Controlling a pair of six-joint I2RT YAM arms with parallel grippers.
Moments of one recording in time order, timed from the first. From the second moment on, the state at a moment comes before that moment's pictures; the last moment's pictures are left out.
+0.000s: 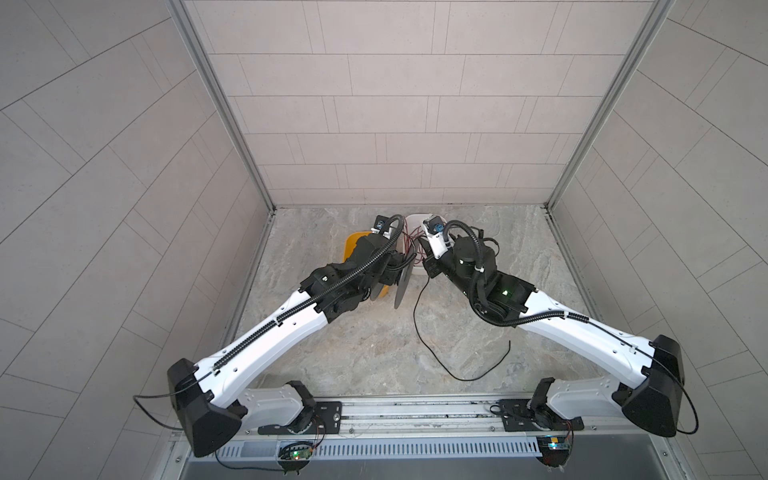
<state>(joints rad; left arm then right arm) -0.80 1.24 1.27 -0.65 -0.44 -0.24 0.81 1.31 1.17 -0.06 0.37 -0.11</state>
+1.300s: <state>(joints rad) -0.80 1.18 1.46 -0.83 -0.28 -0.22 0.58 1.38 0.88 0.26 0.05 -0.14</state>
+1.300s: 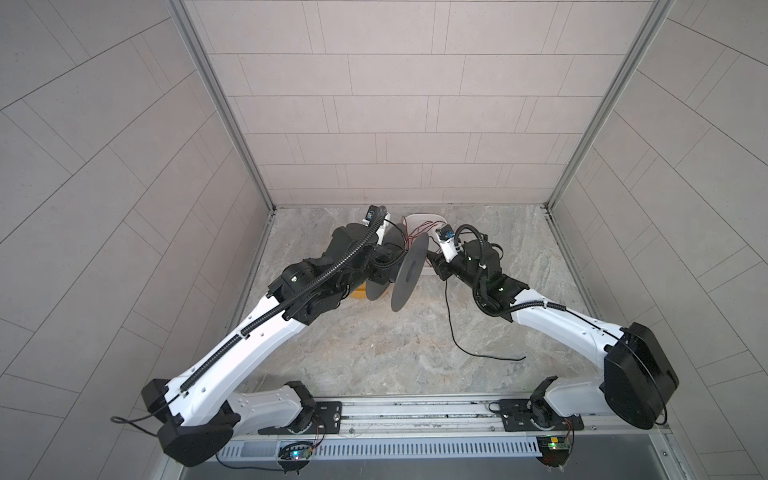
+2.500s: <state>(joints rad) -0.71 1.16 1.61 -0.96 -0.03 -0.28 0.50 1.57 0.70 0.77 -0.16 -0.08</state>
